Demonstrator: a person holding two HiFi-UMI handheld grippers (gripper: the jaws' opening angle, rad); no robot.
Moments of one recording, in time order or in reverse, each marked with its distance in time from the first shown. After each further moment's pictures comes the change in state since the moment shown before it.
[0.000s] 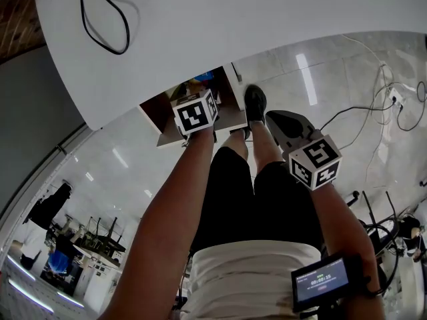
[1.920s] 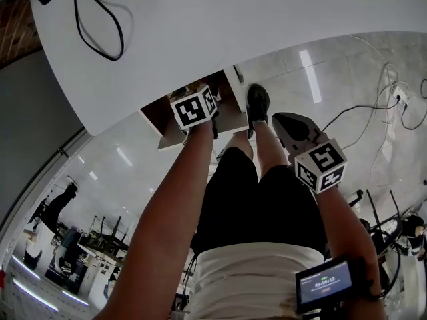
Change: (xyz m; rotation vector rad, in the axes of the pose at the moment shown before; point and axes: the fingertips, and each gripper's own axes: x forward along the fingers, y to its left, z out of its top) left arm 0.019 0.014 0.001 -0.045 0.021 -0.006; right arm -0.001 -0.006 -0.006 0.002 0.004 -0.019
